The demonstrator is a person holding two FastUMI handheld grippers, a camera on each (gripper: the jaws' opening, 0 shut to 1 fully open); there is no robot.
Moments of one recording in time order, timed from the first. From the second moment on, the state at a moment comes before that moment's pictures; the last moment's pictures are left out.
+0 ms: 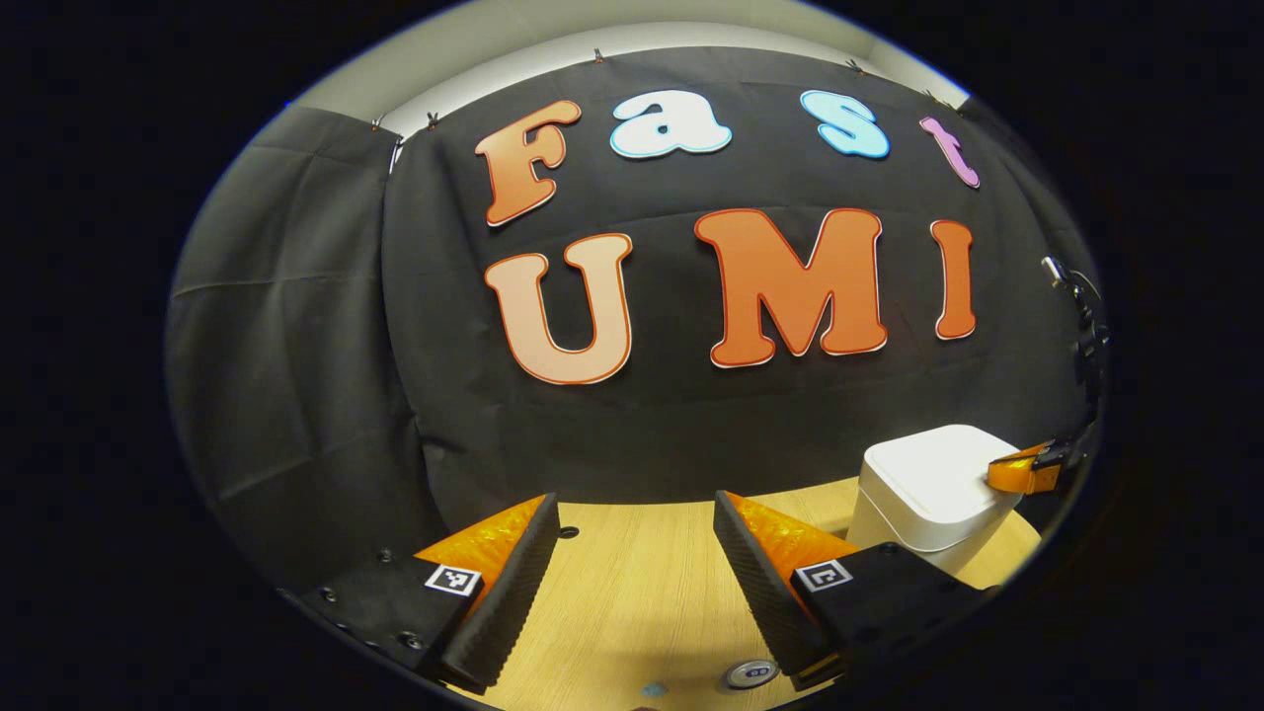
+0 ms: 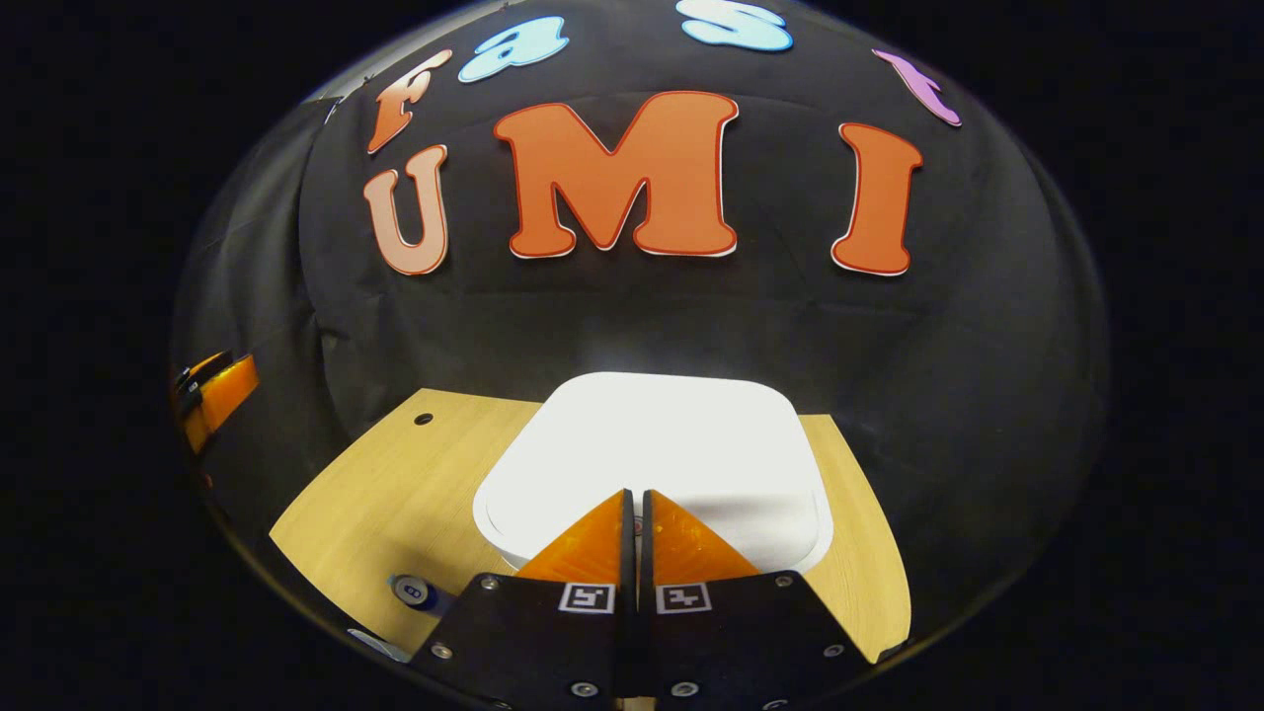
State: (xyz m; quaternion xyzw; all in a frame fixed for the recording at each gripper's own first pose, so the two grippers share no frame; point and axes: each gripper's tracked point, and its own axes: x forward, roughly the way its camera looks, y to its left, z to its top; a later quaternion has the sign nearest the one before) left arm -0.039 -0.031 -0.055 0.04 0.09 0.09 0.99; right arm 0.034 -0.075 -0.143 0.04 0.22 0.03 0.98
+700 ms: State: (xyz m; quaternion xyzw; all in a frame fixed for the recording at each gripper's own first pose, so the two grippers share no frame) left arm -0.032 0.020 -0.071 0.04 0.09 0.04 0.99; right arm 0.028 -0.073 -0.060 -0.01 0.10 -0.05 0.99
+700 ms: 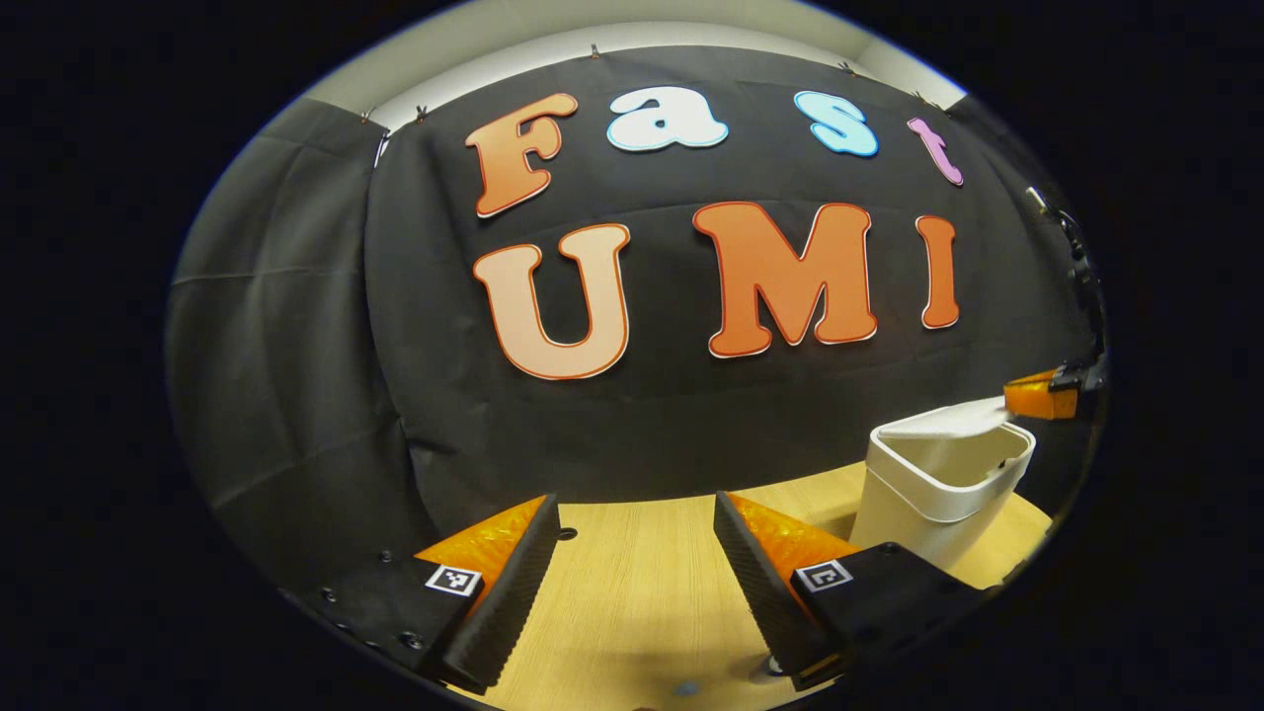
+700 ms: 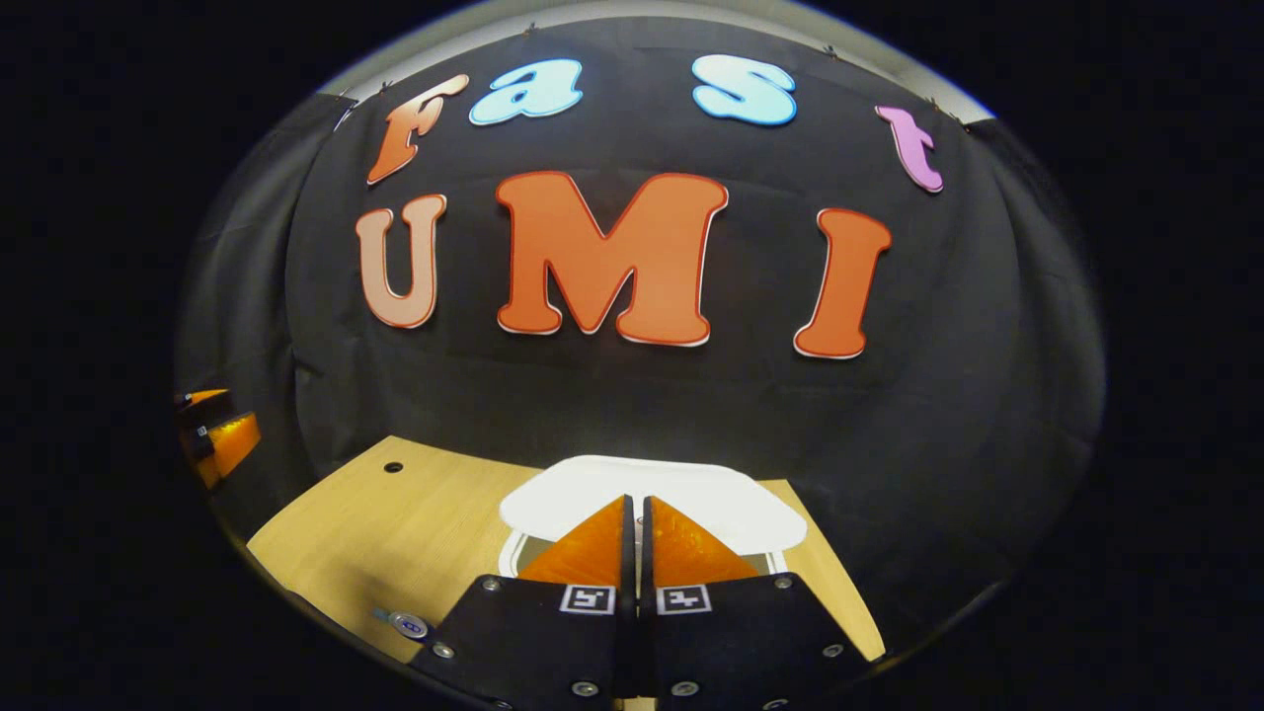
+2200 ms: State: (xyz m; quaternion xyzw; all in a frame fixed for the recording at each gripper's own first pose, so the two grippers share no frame) left arm -0.081 -0.004 -0.331 0.05 0.39 -0.16 0.90; right arm -0.023 0.125 -0.206 -0.02 0.23 0.11 0.97
